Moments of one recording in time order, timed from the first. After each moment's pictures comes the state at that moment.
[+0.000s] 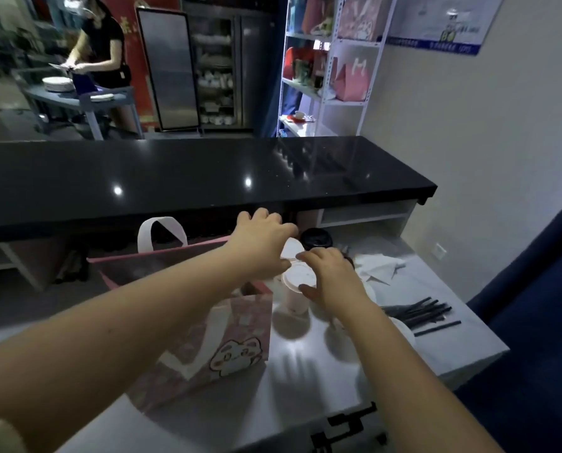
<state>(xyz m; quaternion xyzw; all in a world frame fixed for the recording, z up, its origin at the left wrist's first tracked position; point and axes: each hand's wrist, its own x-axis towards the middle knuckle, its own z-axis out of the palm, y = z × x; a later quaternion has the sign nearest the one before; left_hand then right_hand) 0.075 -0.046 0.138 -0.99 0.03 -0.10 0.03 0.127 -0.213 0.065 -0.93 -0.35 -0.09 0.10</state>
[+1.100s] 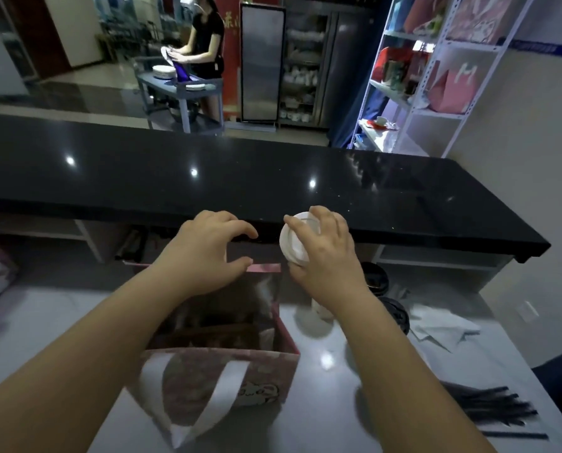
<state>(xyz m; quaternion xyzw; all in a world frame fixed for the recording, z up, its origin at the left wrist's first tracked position) 0.018 0.051 0.164 -0.97 -0.14 -0.14 -0.10 0.159 -0.113 0.131 -0.85 -0.47 -0.16 0.20</state>
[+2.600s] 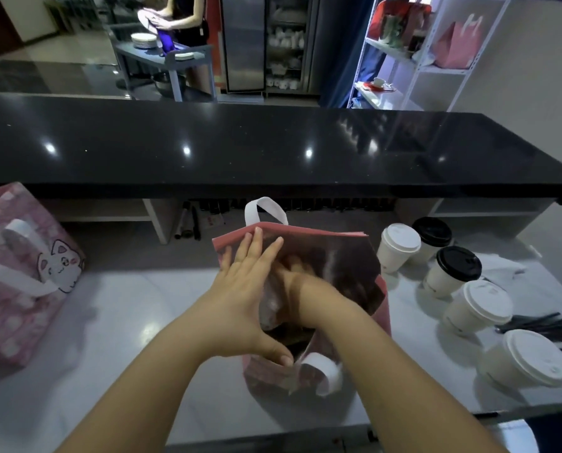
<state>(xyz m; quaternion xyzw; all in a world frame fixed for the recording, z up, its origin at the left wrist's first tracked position) -0.142 0.121 0.099 -0.97 -0.06 0.01 -0.23 0.001 0.033 0.042 -0.87 -0.42 0.24 0.02</state>
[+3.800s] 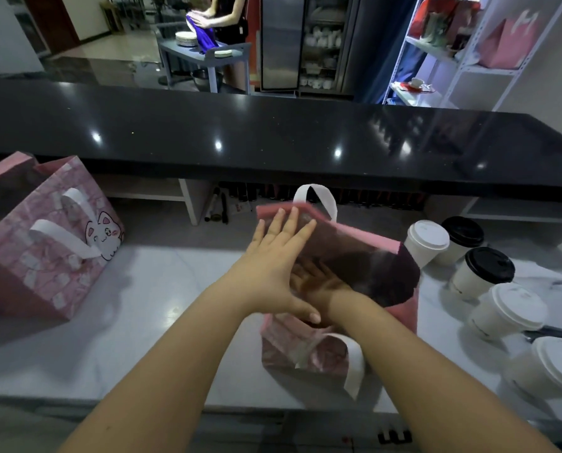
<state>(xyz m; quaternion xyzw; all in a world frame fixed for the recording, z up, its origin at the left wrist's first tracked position) -0.129 0.115 0.090 -0.99 -0.08 -0.02 -0.15 -0.003 0.019 0.011 -0.79 -0.58 0.17 -0.11</state>
